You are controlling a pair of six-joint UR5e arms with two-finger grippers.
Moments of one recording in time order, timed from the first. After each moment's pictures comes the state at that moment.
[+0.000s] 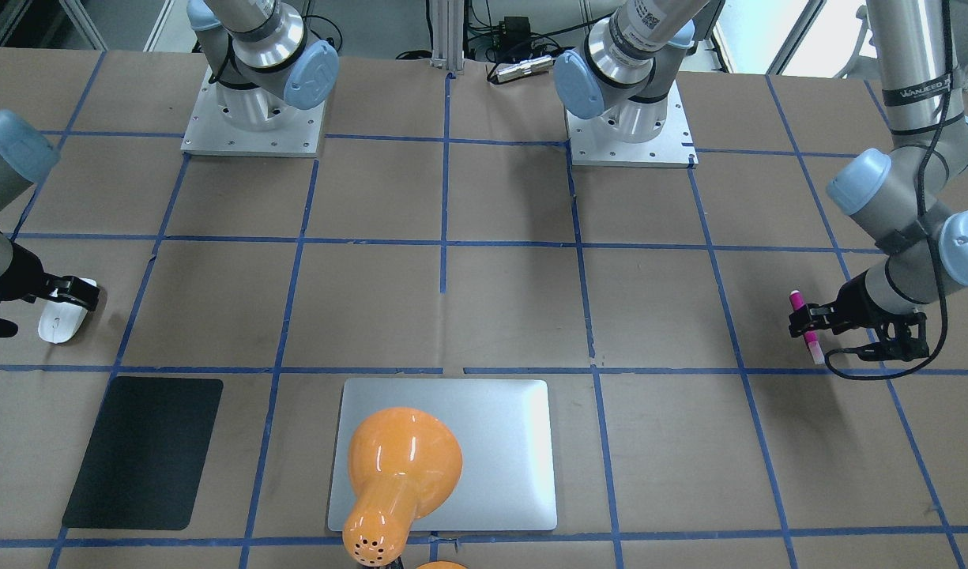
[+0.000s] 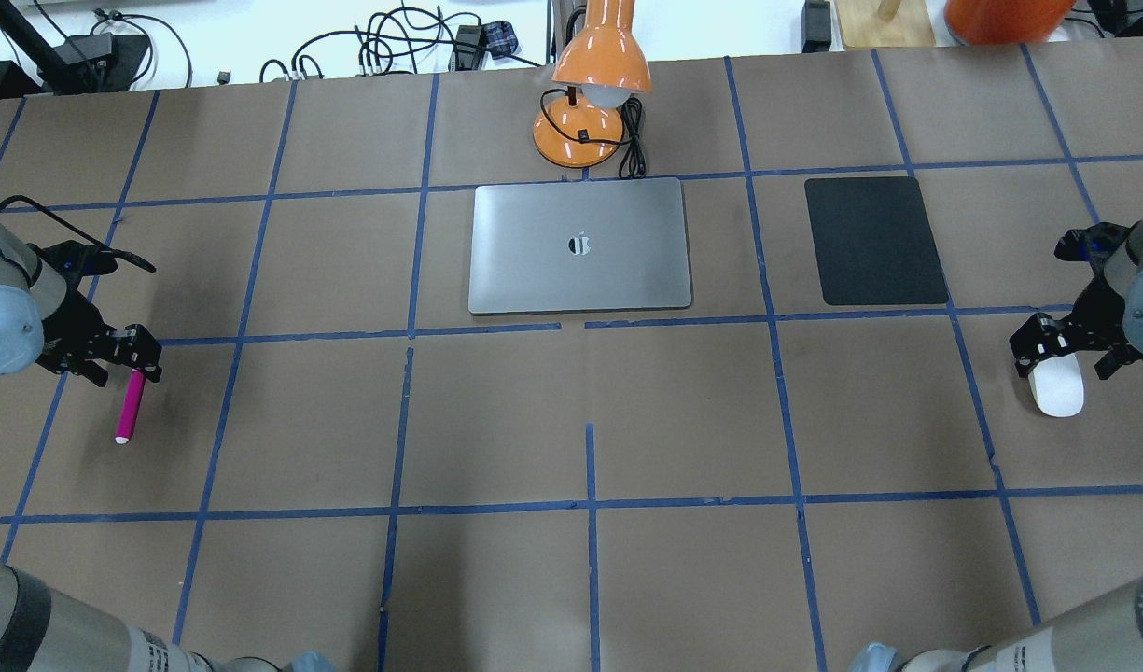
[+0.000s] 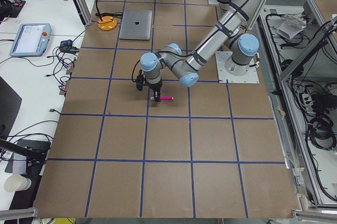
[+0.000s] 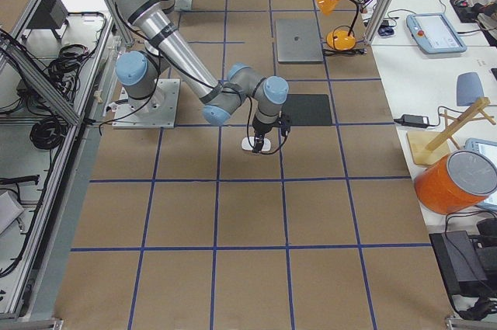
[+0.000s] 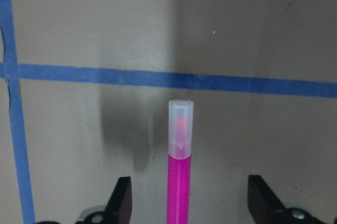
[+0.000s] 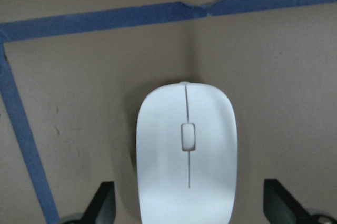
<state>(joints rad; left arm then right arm) -0.94 -1.98 -1.90 -0.93 1.66 0.57 0.95 -1.23 2.00 -2.23 -1.71 -0.50</state>
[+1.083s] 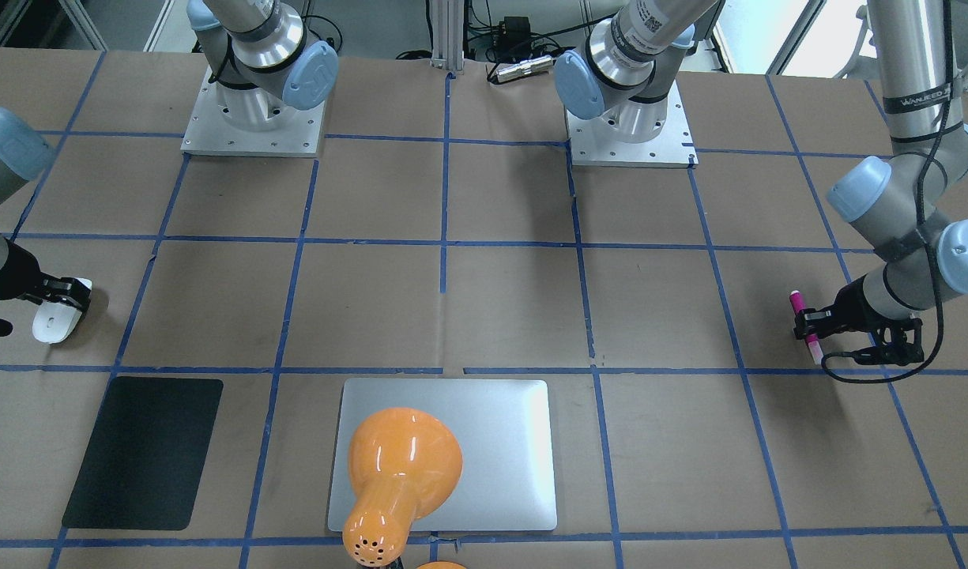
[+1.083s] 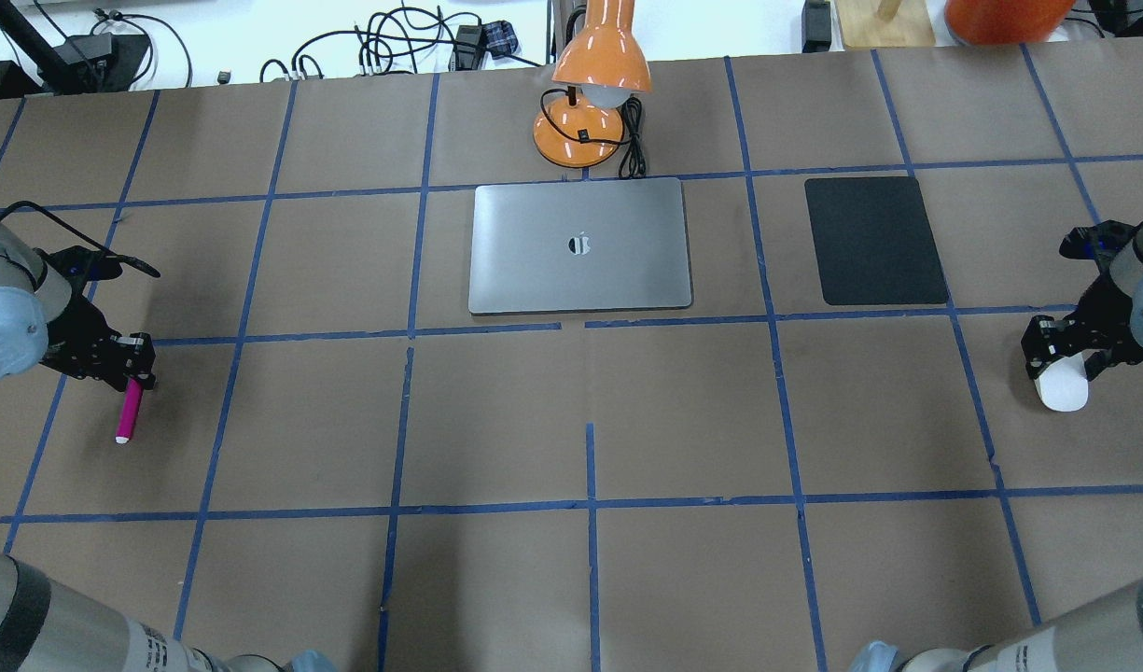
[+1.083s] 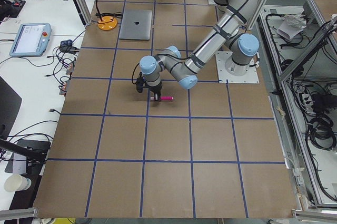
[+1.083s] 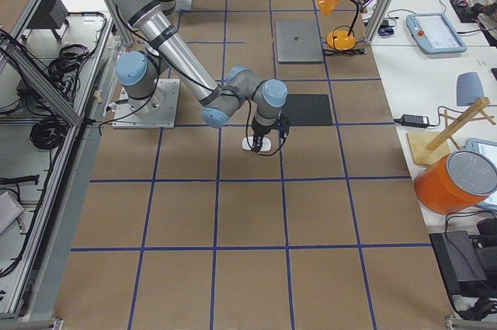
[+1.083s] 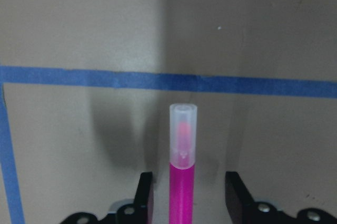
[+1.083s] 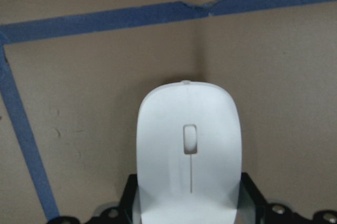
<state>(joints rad) -0.93 -2.00 -1.89 -0.93 1.67 0.58 0.94 -1.25 1.99 -2.22 -1.70 -0.50</state>
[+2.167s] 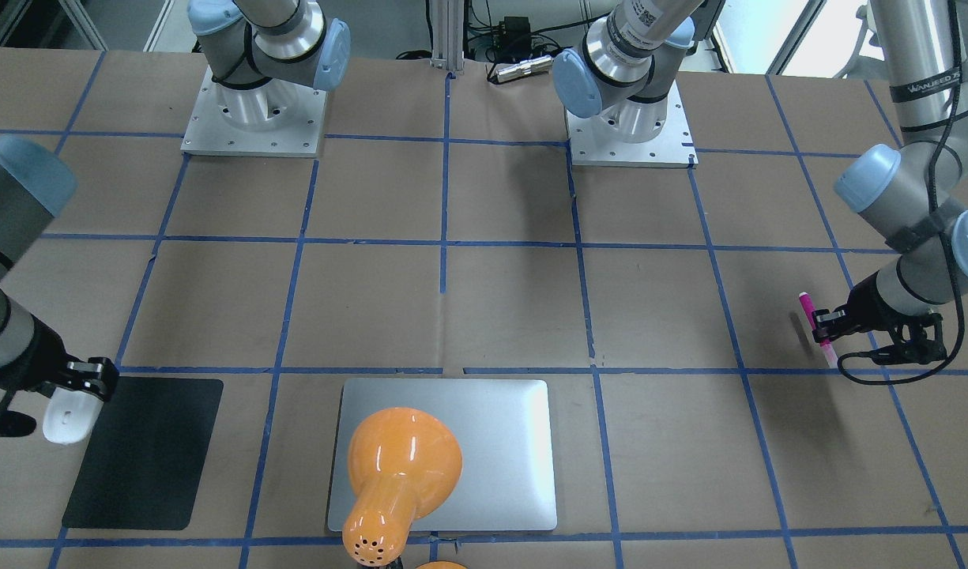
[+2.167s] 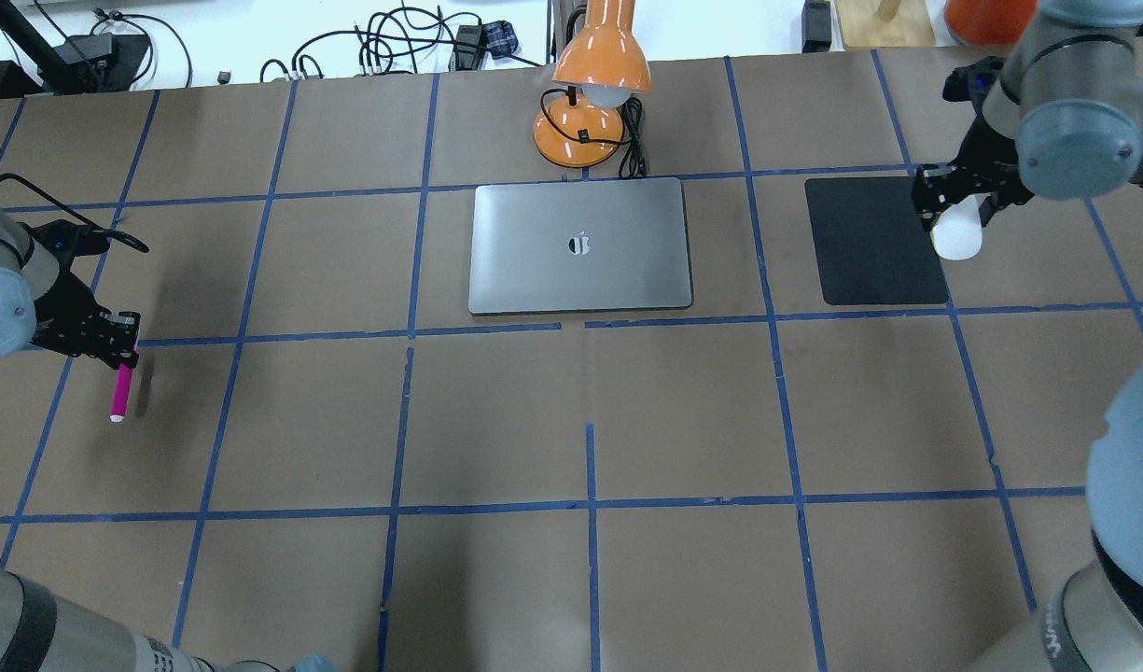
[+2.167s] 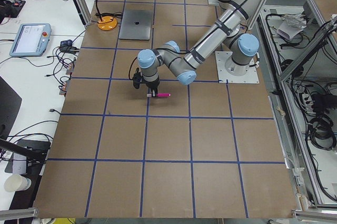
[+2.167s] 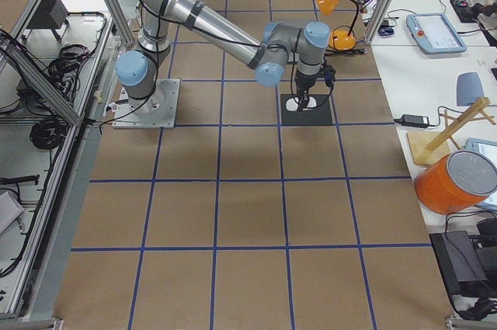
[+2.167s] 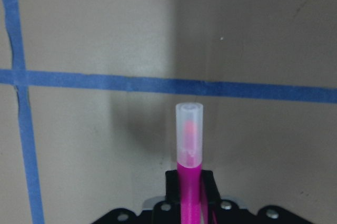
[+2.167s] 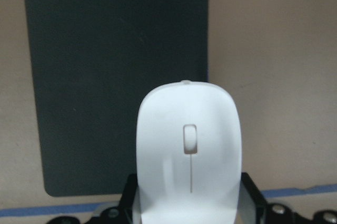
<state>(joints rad) -0.96 -1.95 -1.86 -0.95 1.67 0.50 1.29 -1.11 1.59 -2.05 -1.66 -0.25</state>
